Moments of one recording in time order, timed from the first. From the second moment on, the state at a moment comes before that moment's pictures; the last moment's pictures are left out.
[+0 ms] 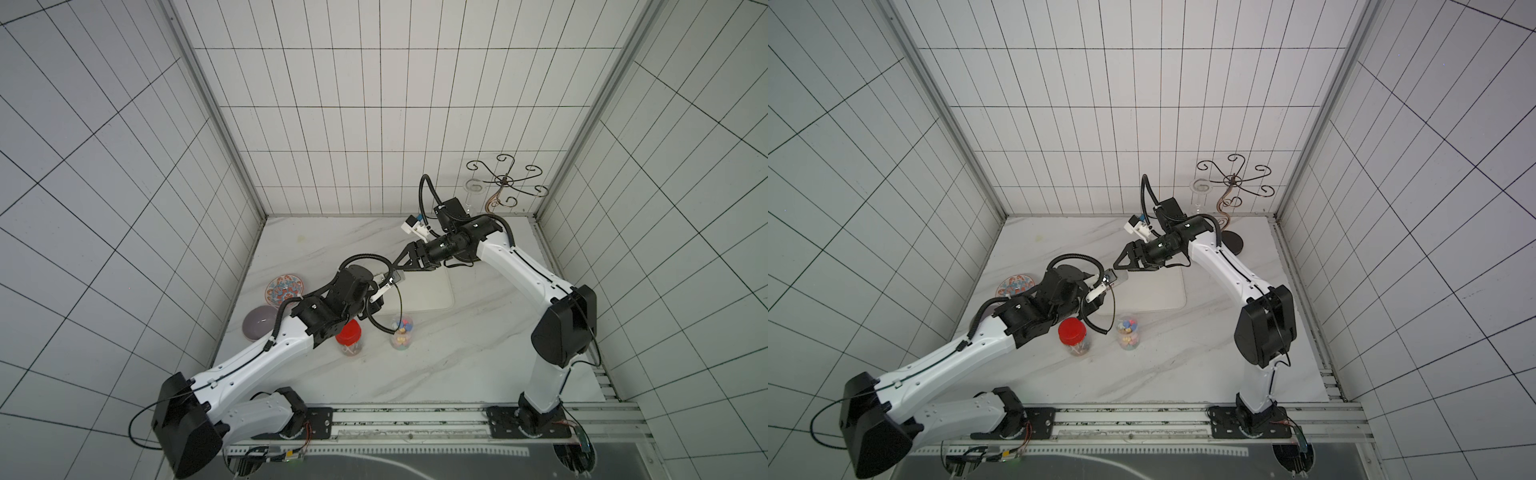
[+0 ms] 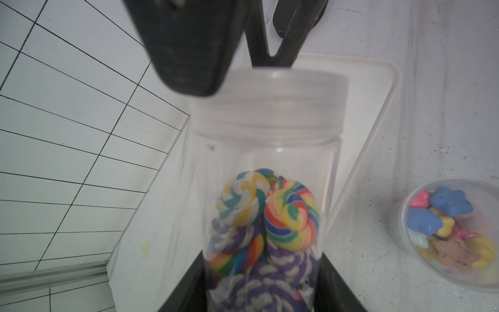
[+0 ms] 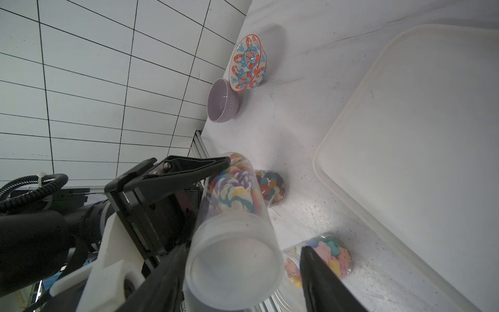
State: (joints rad) left arm -0.73 1.14 0.93 -0.45 -0.21 0.49; right arm 0.53 1.83 1.75 -0.90 -0.88 0.24
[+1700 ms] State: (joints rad) left arm -0.73 1.14 0.93 -0.45 -0.22 0.47; right arm 0.54 1.83 1.75 -0.91 -0.91 0.24
